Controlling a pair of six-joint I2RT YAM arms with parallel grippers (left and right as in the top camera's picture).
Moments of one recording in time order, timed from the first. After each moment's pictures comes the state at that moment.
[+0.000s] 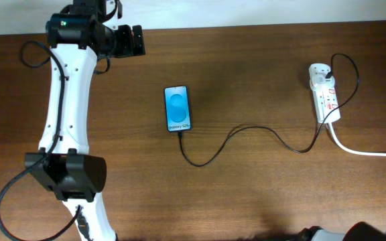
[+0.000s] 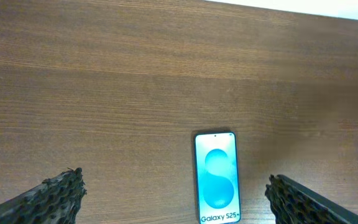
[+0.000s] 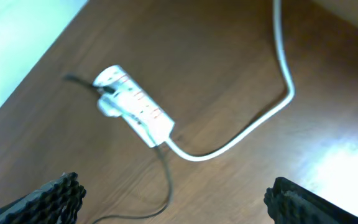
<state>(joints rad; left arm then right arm) -0.09 2.09 2.34 -1.25 0.12 -0.16 -0.70 1.51 1.84 -1.31 -0.12 0.24</state>
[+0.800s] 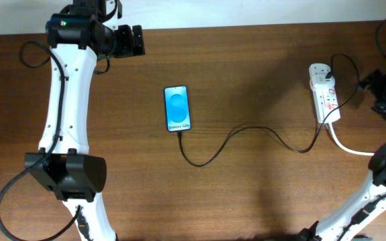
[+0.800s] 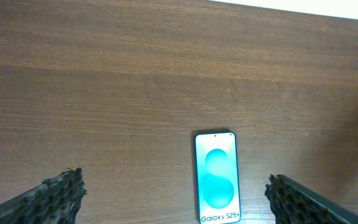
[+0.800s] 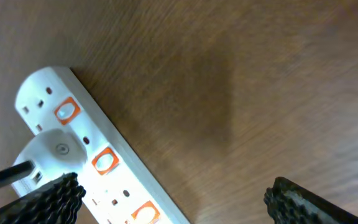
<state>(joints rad) -0.09 2.09 2.34 -1.25 0.11 -0.16 -0.65 2.23 1.84 -0.89 -0.36 0.23</state>
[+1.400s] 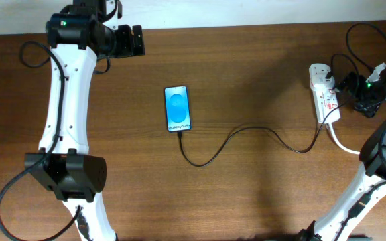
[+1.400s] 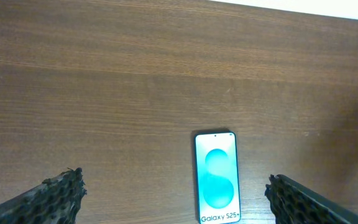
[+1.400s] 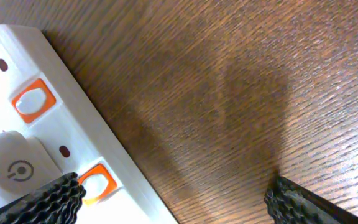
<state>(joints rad) -0.09 2.09 2.34 -1.25 0.12 -0.16 -0.56 2.32 1.84 -0.86 -0.31 0.20</state>
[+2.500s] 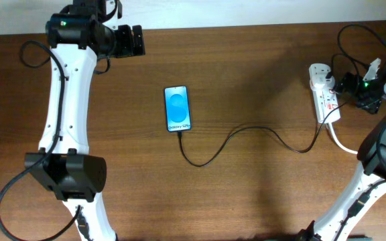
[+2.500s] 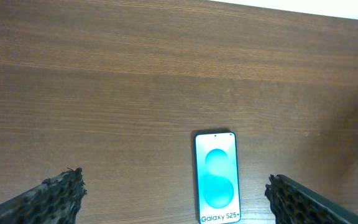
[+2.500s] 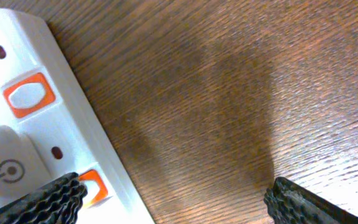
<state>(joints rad) -0.09 2.09 2.34 -1.25 0.11 -0.16 -0.54 2.33 1.86 -0.85 -0.25 0.04</state>
